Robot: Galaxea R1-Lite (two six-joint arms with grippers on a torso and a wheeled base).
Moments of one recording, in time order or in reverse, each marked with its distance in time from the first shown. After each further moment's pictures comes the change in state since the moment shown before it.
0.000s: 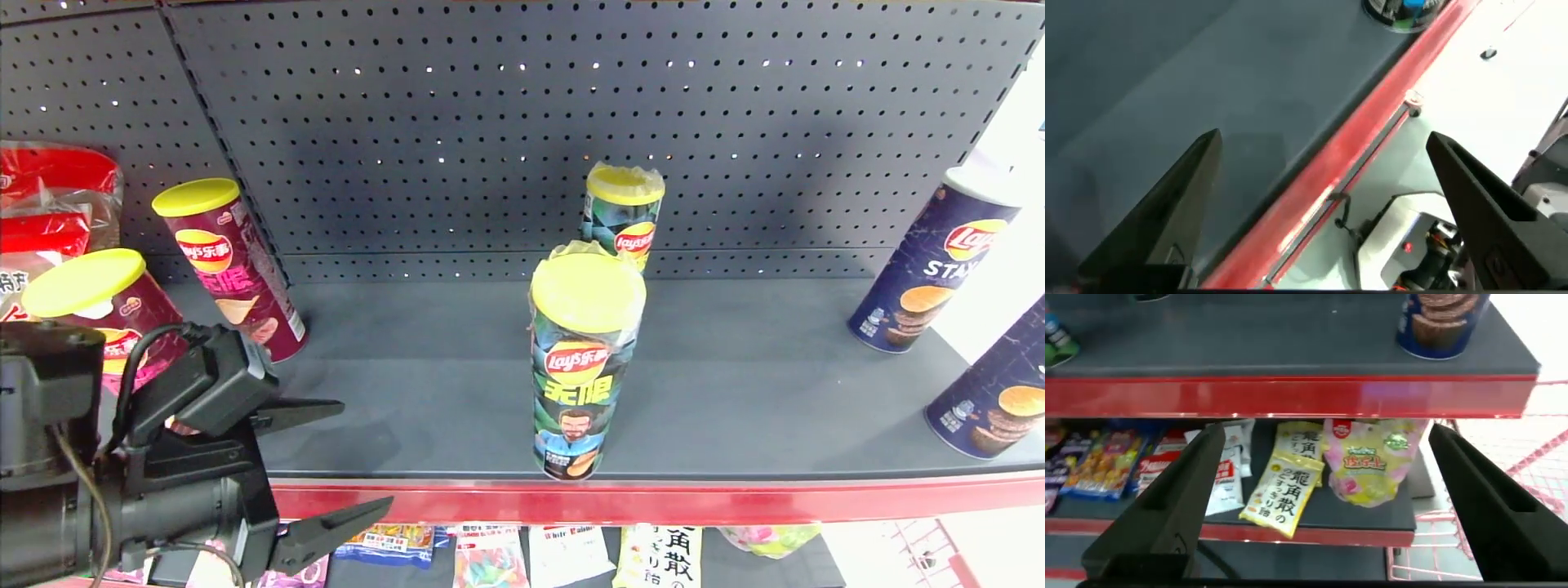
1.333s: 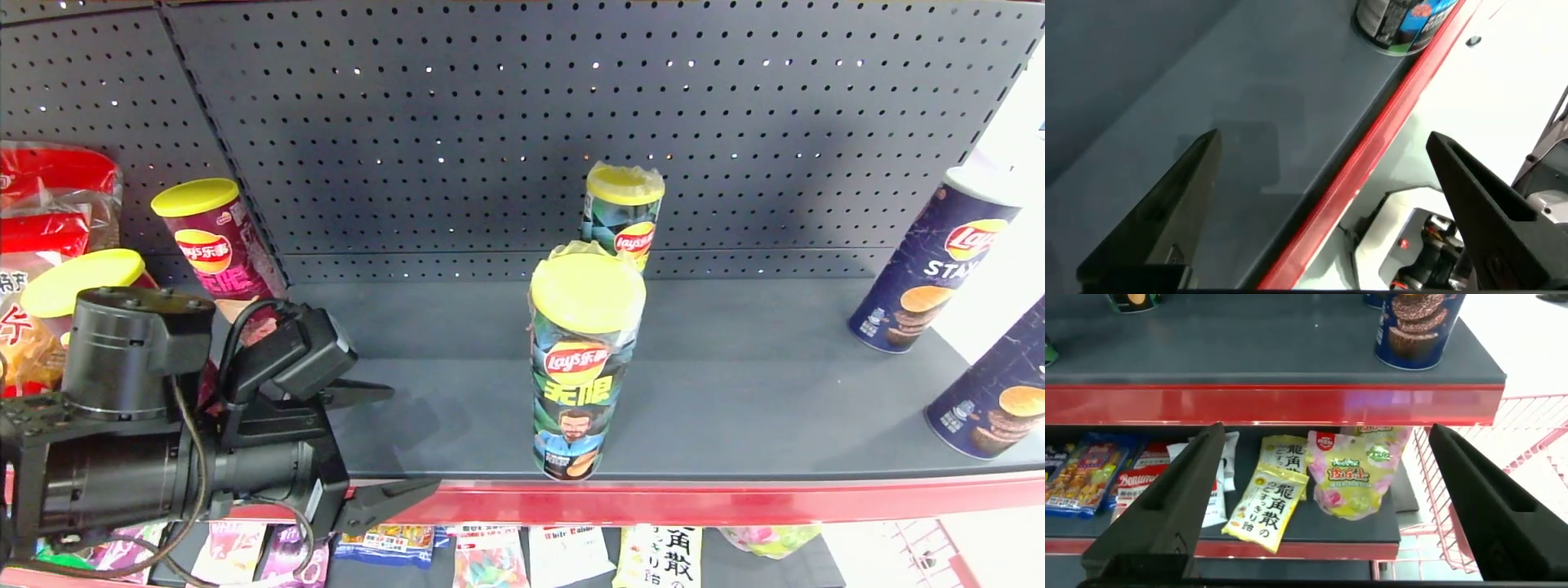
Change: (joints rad) left arm -0.072 0.155 -0.111 -0.001 0.006 0.007; right arm 0.051 -0.083 0.029 -0.013 -0.103 -0.023
